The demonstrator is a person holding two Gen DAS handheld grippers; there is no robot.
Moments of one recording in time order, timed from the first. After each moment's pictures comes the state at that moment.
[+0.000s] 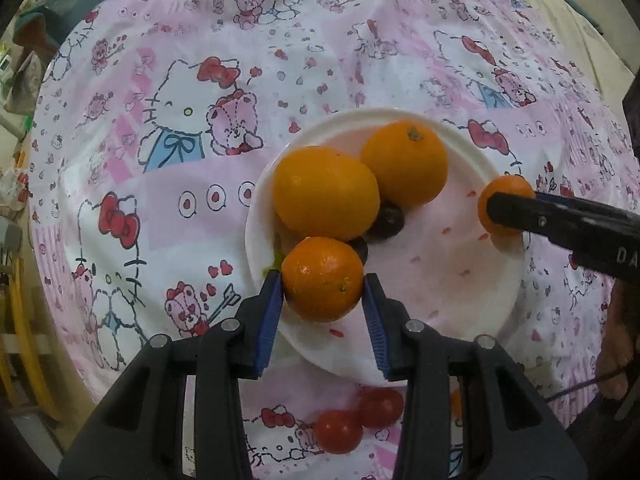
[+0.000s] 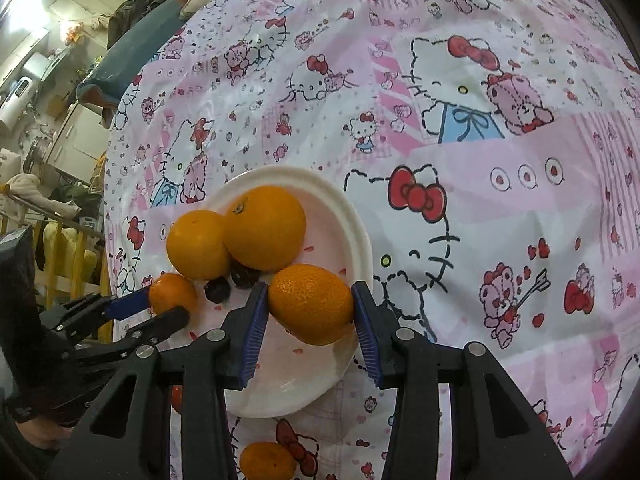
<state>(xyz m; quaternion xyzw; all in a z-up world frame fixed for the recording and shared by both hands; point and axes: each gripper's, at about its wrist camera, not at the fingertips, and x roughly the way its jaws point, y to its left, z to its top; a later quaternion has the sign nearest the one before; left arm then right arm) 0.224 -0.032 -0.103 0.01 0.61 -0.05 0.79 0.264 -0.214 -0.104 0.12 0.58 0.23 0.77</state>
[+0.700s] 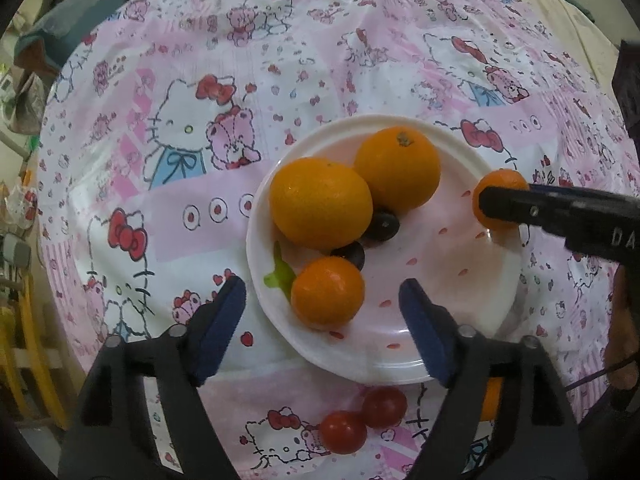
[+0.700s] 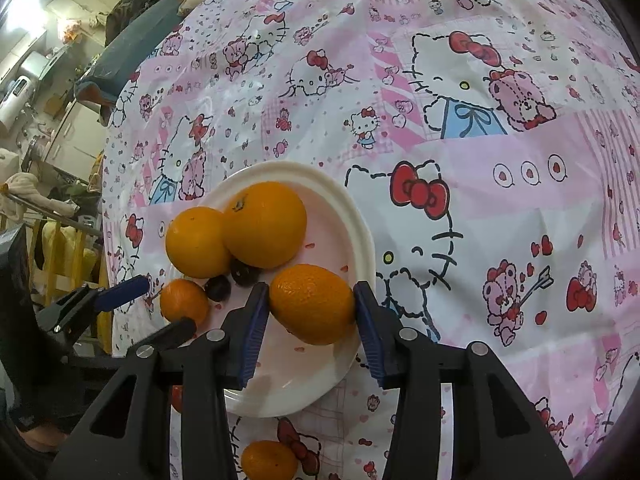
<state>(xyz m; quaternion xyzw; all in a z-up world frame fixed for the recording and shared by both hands) 0.219 -0.041 -0.094 0.04 0.59 -0.04 0.81 0.267 -0.211 -0.104 0.12 0.58 0.22 0.77</state>
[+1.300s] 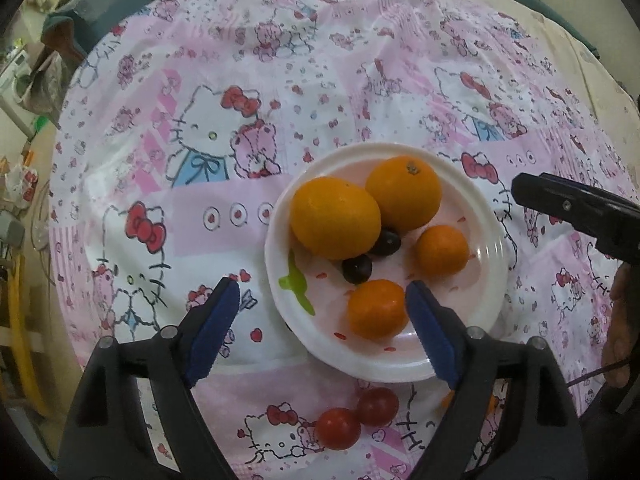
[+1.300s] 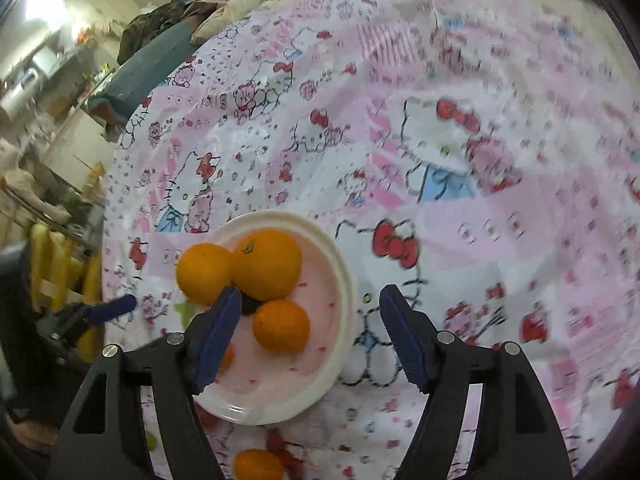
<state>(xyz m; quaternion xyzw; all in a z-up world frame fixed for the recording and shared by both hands) 0.209 -0.023 -0.075 0.00 0.56 -0.03 0.83 0.259 -0.218 -0.063 0.08 0.52 0.21 0.83</state>
